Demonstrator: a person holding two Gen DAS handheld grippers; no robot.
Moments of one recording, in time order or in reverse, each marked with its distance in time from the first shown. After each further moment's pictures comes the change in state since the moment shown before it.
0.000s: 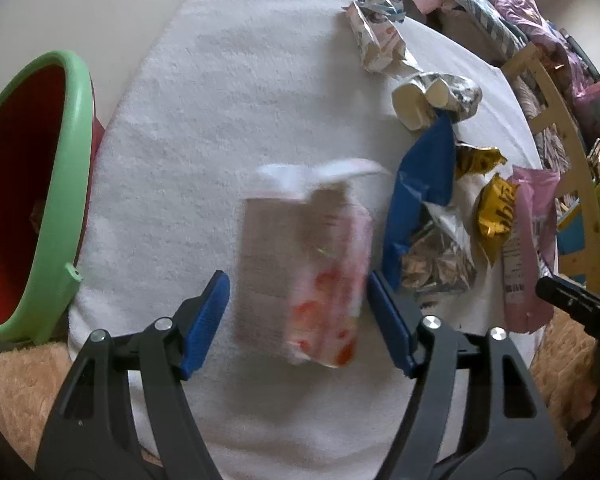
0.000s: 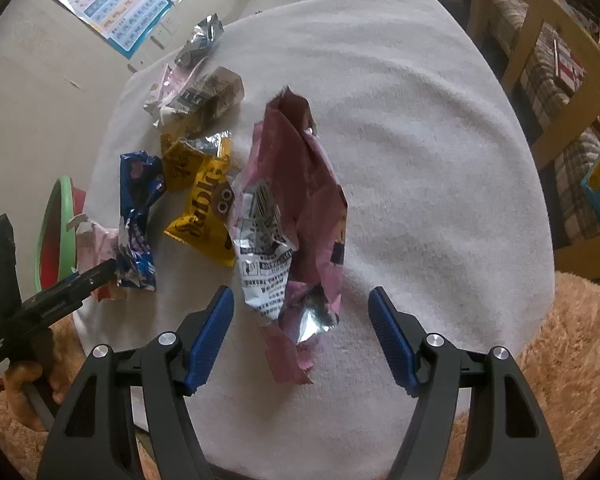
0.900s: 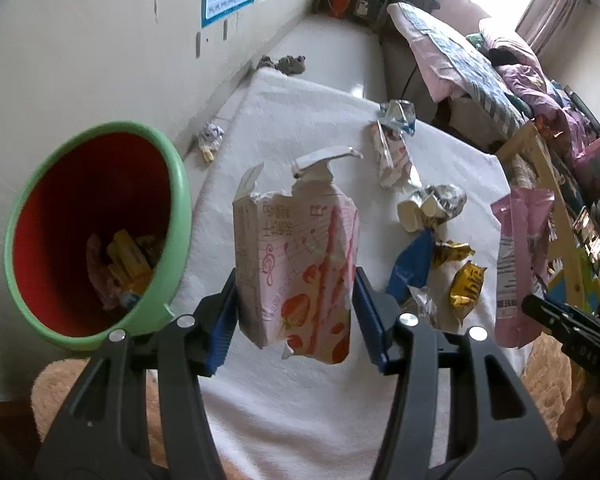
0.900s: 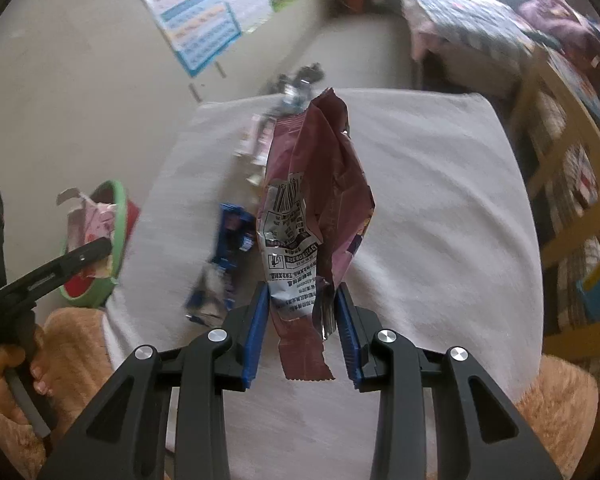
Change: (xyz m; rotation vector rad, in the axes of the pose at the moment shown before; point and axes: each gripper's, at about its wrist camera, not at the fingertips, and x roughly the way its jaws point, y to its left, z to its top) left arm -0.090 0.025 0.013 -0.095 -0.258 0.040; right arm -0.045 0.080 0.014 -0.232 -0.206 0.023
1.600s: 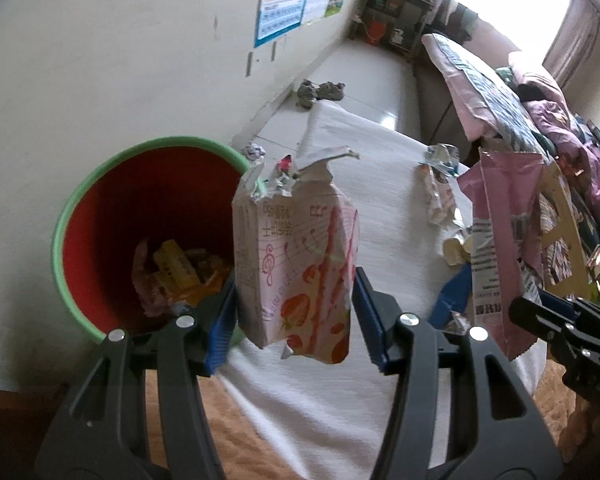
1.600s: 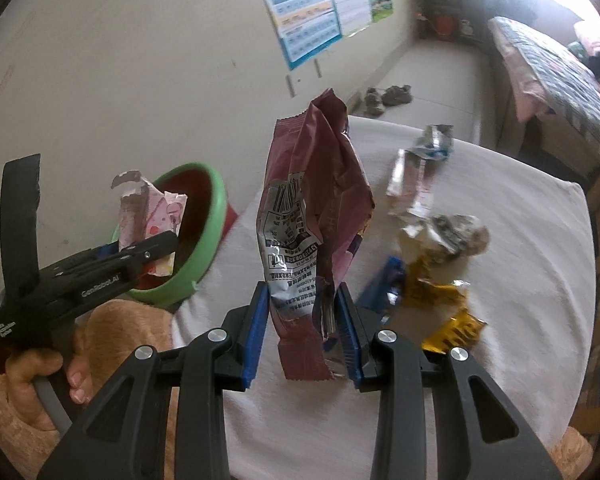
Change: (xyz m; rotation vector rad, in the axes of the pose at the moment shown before) left arm -0.029 0.057 0.003 -0.097 -0.080 0.080; right arm 0.020 0.118 0.030 -0.234 0.003 0.141
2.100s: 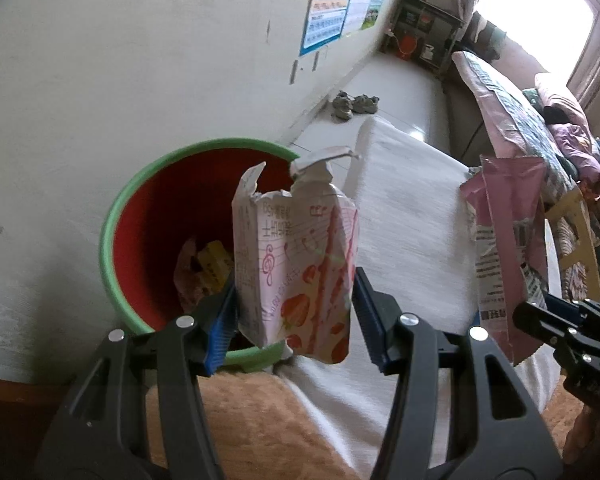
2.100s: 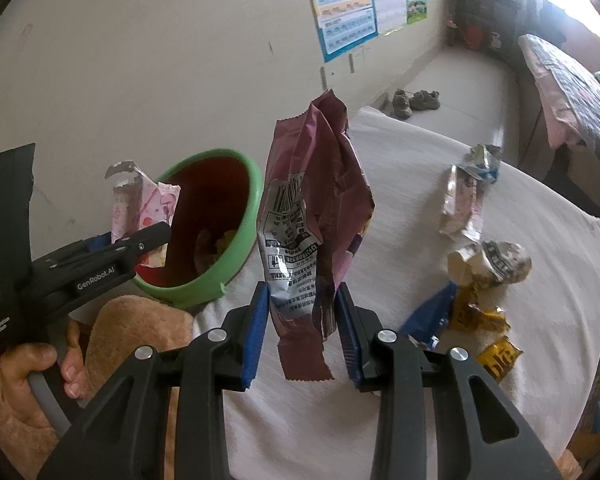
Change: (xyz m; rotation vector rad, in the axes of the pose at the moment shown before) left arm -0.012 0.049 -0.002 -0.066 -0.036 0.077; right arm 0.028 0.046 0.013 -0.103 0.031 0.011
